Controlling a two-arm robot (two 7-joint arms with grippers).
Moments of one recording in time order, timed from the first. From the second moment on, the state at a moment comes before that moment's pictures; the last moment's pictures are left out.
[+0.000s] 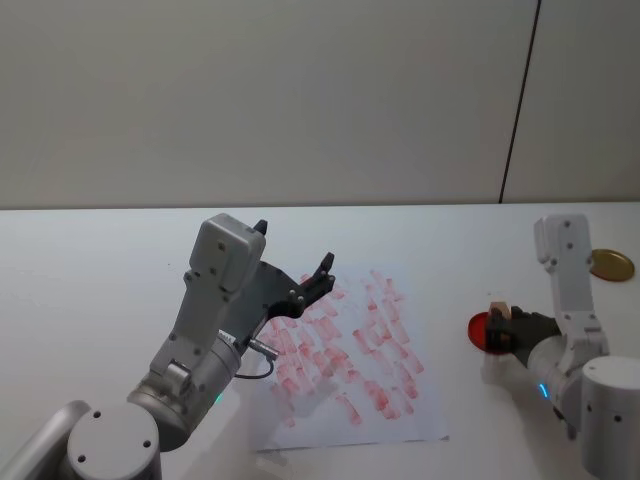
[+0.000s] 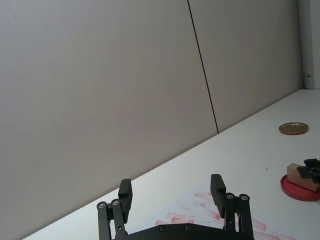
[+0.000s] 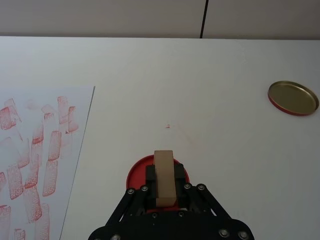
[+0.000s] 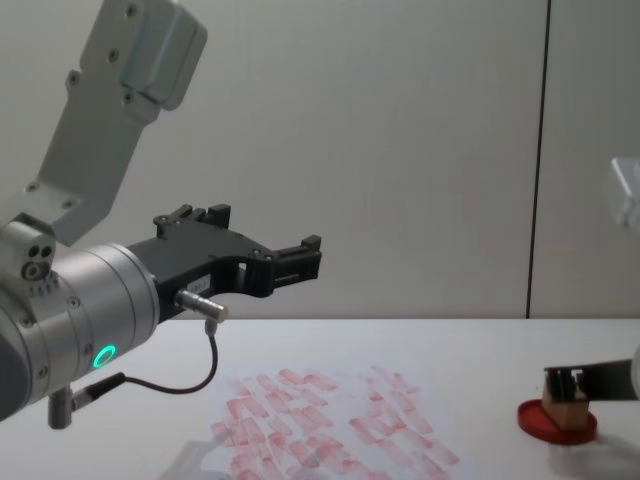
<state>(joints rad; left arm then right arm) -0.24 0.38 0.45 -1.63 -0.20 0.01 -0.01 0.25 0.08 -0.24 -1.49 0.21 0.60 -0.19</state>
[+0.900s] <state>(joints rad) -0.24 0.38 0.45 -1.63 -0.20 0.01 -0.01 0.26 0.06 -0.26 -1.69 0.11 0.52 -0.07</state>
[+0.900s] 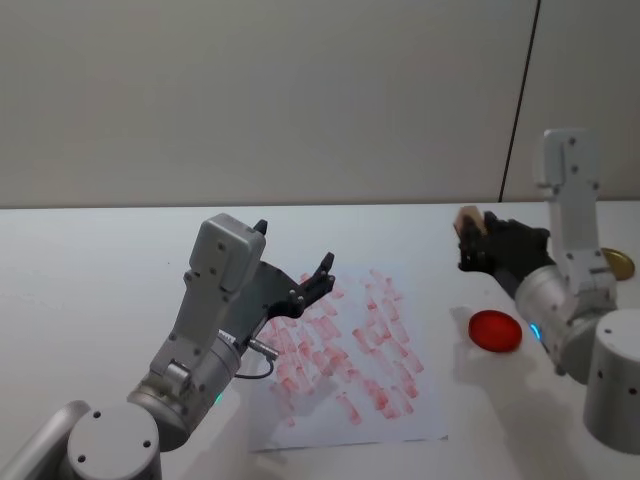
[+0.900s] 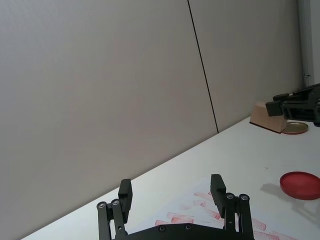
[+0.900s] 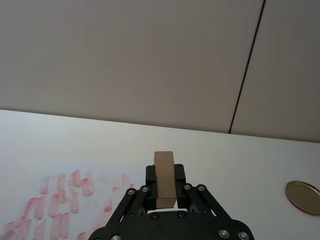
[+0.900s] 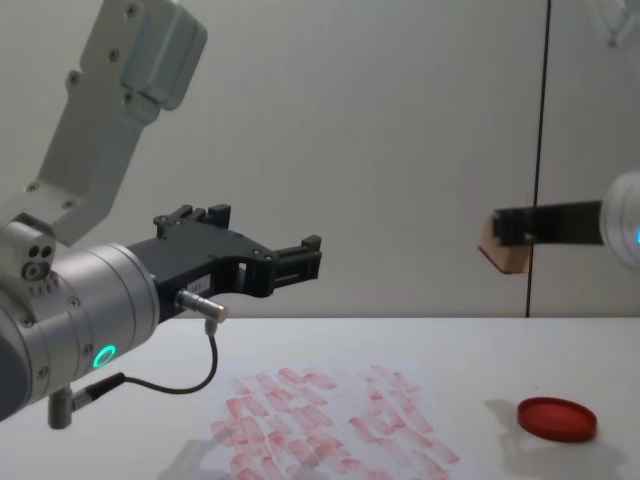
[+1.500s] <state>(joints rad) -0.24 0.38 0.45 -1.63 -0.20 0.01 -0.01 0.29 0.02 -0.30 -1.62 0.10 0.60 0.01</state>
